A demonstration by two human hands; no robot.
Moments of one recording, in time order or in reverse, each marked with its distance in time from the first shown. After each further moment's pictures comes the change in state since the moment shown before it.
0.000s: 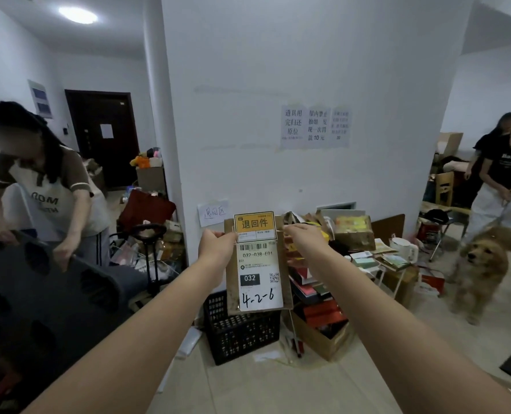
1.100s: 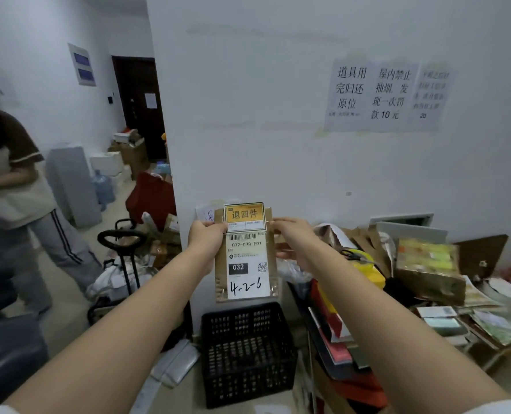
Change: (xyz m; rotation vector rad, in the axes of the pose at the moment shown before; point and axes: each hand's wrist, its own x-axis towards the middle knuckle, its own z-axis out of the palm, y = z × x) left_hand 0.432 -0.011 0.170 -0.058 0.252 -0.080; right_hand 0.511 0.020 0.010 -0.033 -0.322 0.077
